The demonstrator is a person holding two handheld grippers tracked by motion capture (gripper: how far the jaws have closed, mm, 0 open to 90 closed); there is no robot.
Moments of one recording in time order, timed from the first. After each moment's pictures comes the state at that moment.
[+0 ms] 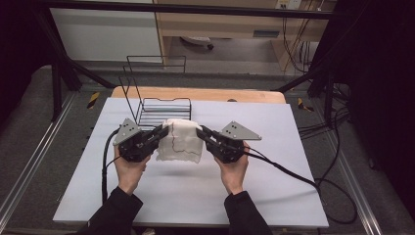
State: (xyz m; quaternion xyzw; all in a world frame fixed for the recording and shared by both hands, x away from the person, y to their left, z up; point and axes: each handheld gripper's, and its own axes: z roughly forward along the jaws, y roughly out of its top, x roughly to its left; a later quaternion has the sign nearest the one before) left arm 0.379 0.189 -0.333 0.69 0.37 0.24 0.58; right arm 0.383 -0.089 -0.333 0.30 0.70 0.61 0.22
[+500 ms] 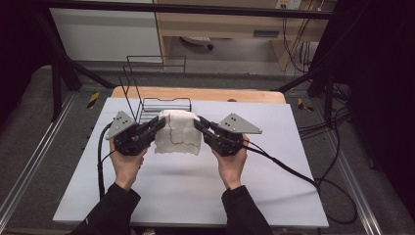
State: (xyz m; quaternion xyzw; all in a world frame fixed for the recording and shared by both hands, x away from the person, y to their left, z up) left arm 0.383 0.196 -0.311 0.67 0.36 0.25 0.60; right arm 0.386 -0.082 -0.307 0.29 0.69 0.62 0.24
